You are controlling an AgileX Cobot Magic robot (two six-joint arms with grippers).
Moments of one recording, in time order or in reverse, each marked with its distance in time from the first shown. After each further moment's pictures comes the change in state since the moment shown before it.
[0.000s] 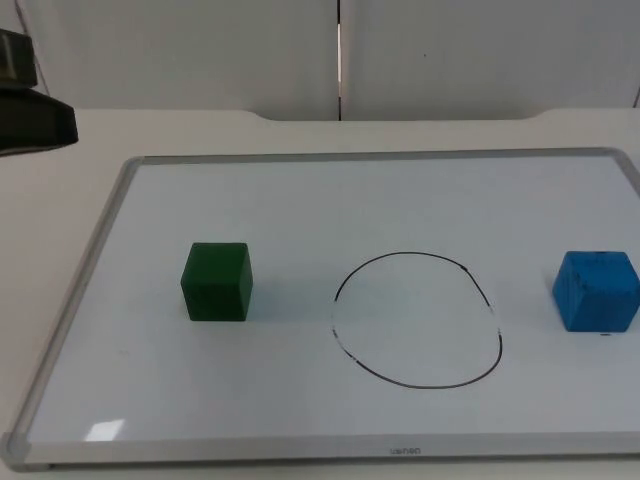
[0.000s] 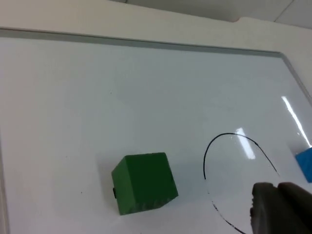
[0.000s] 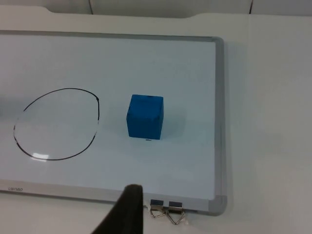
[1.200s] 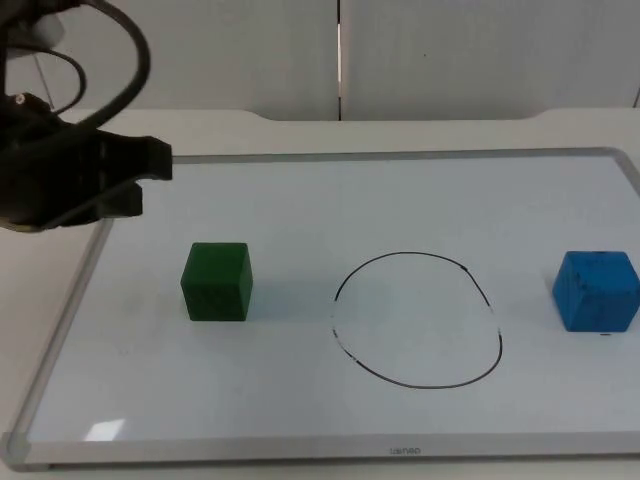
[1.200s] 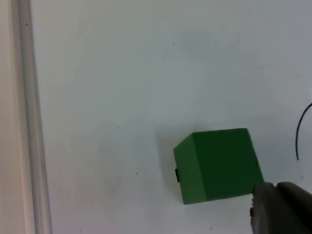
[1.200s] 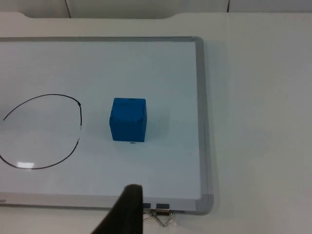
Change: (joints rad) right arm -0.070 0.000 0.000 0.000 0.000 0.000; left arm -0.240 0.359 -0.098 -0.084 -0.359 0.072
